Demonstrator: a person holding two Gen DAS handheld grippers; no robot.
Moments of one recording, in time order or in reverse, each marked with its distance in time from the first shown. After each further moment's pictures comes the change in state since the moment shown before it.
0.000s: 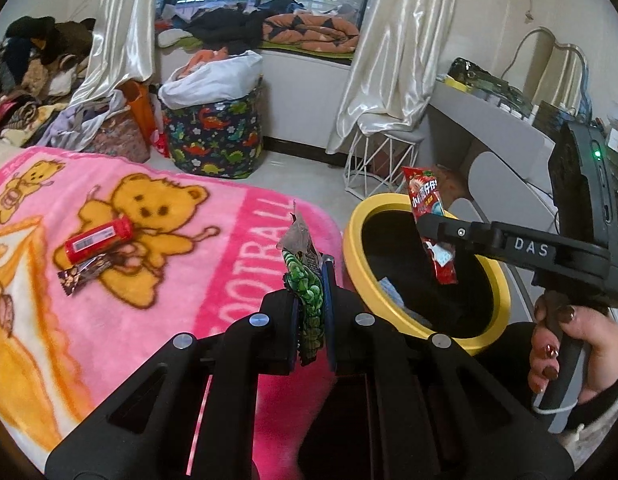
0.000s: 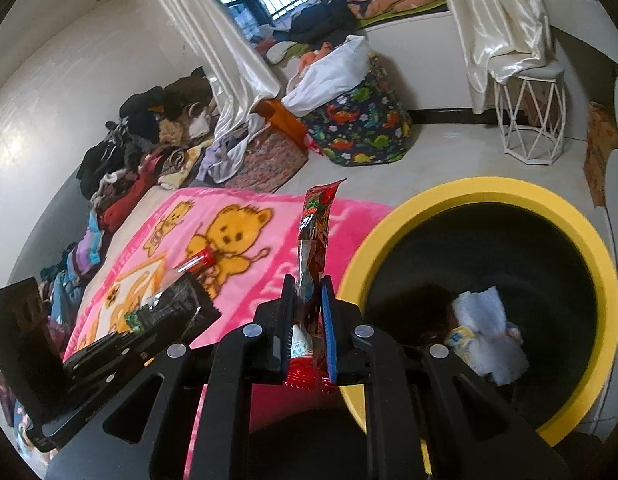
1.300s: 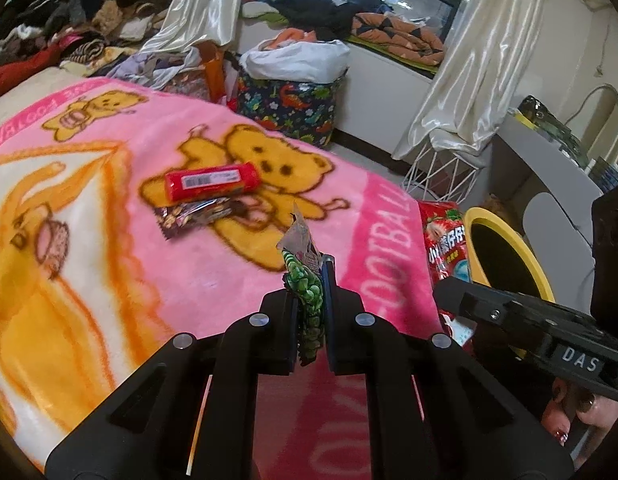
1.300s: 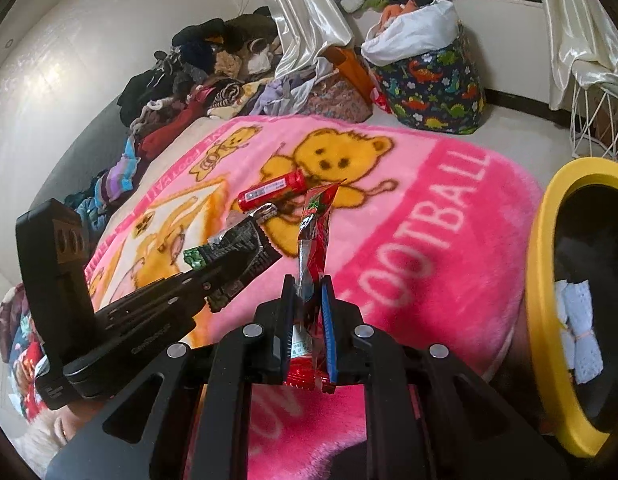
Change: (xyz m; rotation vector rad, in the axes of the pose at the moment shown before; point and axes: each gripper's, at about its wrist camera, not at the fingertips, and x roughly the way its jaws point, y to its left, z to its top) left arm -0.014 0.112 -0.030 -0.226 0.014 0.130; right arm 0.078 0.118 -0.046 -0.184 0.171 0.132
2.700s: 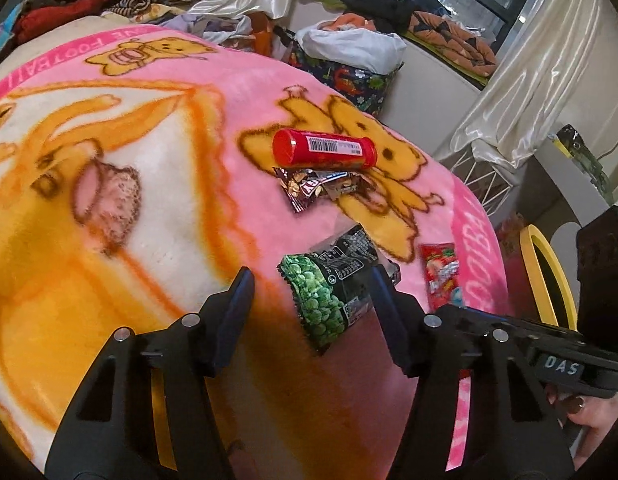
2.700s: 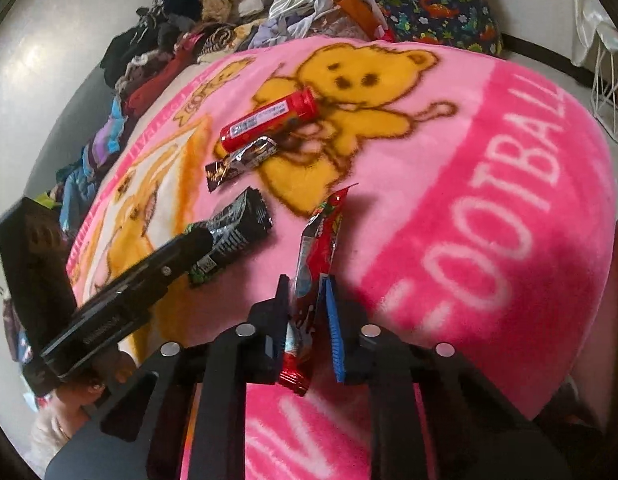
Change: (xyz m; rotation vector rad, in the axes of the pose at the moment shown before) left arm 0.022 0.093 -0.016 -0.161 0.059 0.056; right arm 0.098 0.009 -0.006 0.053 0.213 0.028
